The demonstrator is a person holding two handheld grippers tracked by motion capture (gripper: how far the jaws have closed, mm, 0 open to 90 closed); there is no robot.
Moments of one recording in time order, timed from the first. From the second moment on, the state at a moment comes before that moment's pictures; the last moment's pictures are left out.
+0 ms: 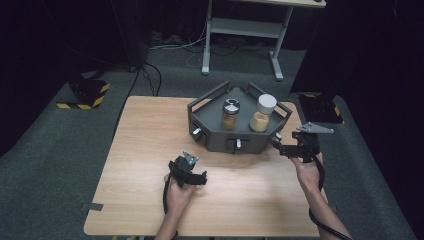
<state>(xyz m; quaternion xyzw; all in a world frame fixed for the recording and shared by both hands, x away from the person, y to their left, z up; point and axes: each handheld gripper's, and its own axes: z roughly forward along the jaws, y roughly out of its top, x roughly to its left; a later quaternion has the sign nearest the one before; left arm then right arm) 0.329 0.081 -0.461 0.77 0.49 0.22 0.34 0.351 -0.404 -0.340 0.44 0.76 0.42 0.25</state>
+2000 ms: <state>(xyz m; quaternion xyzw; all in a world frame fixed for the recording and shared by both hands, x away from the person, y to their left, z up) 0.329 0.081 -0.461 0.77 0.49 0.22 0.34 0.329 -0.390 -0.450 0.52 0.74 0.34 0.25</state>
